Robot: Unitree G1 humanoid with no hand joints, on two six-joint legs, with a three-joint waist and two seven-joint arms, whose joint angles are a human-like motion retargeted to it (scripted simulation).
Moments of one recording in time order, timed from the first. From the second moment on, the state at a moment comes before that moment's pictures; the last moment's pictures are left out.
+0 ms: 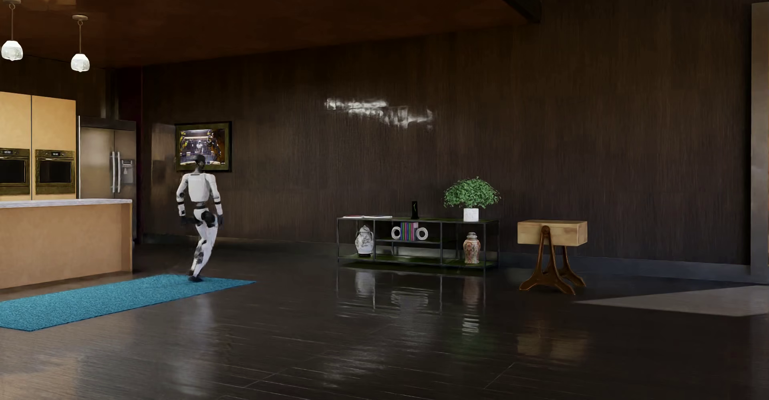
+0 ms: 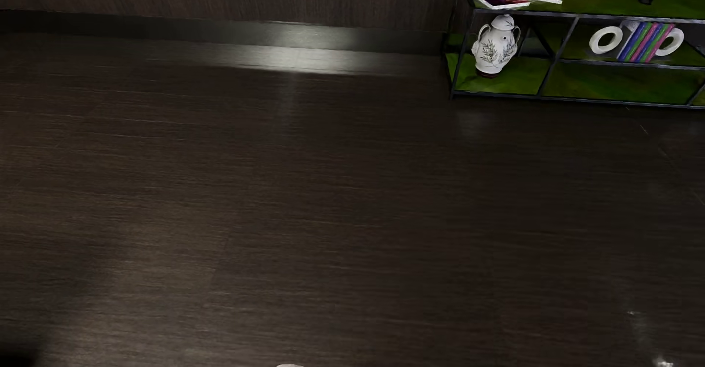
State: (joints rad) body -0.29 0.18 0.19 0.14 0.14 0.04 0.00 0.00 0.12 0.90 0.45 0.34 0.11 -0.25 -0.29 0.34 -0.41 0.00 0.00 -0.49 0.74 0.93 0.80 0.00 0.00 0.00 0.00 0.00 0.00
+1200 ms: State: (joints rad) body -0.16 -0.05 0.23 0.20 0.14 -0.09 0.00 0.00 0.13 0.69 0.91 0.36 0.16 -0.07 0.14 0.41 -0.37 0.00 0.00 -0.39 0.57 0.98 0.75 0.00 0.00 0.00 0.00 0.00 0.00
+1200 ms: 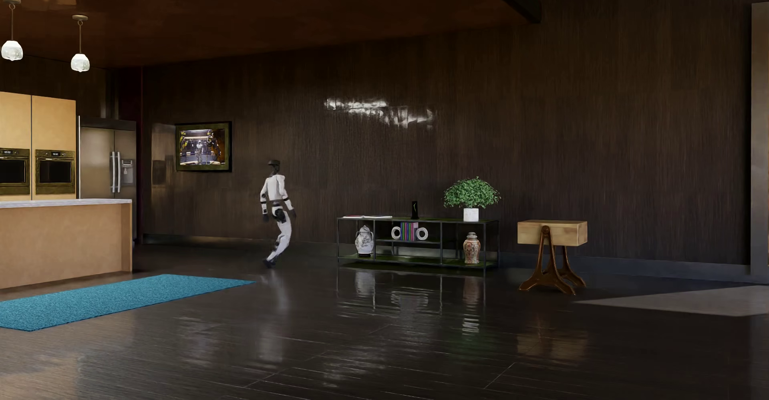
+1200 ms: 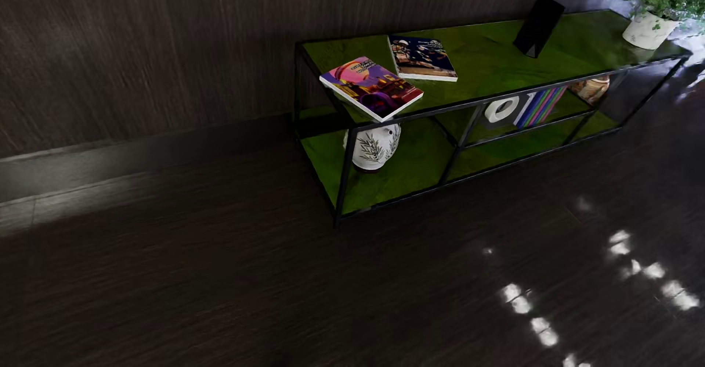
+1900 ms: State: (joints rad) body -0.30 -0.06 0.16 0.14 0.22 0.08 0.00 0.00 0.14 1.25 0.53 0.37 0.27 -0.27 -0.20 0.41 -0.41 0.00 0.00 -0.47 0.70 0.84 0.82 0.00 0.00 0.00 0.00 0.00 0.00
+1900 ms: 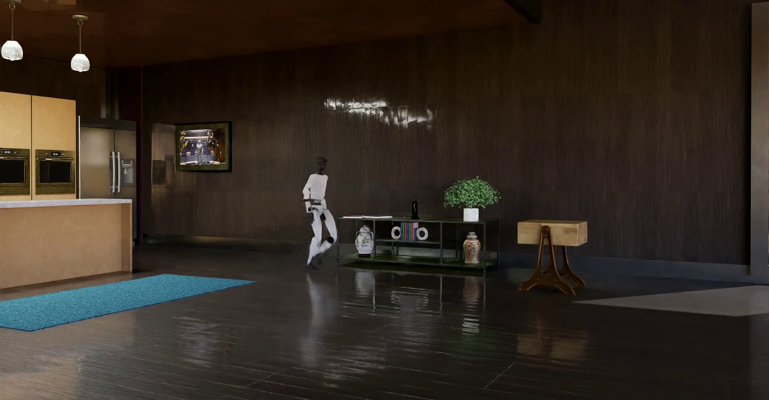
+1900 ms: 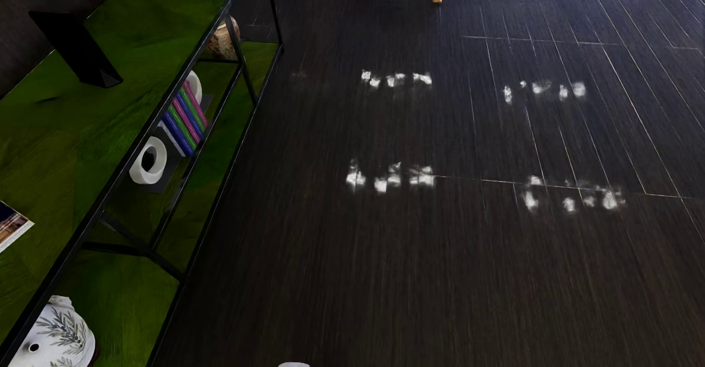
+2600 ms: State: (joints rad) body 0.29 -0.44 -0.16 0.04 0.04 0.07 0.00 0.00 0.09 0.51 0.48 0.18 0.45 -0.37 -0.35 0.38 -0.38 0.00 0.00 -0.30 0.80 0.42 0.99 0.00 0.00 0.00 0.00 0.00 0.00
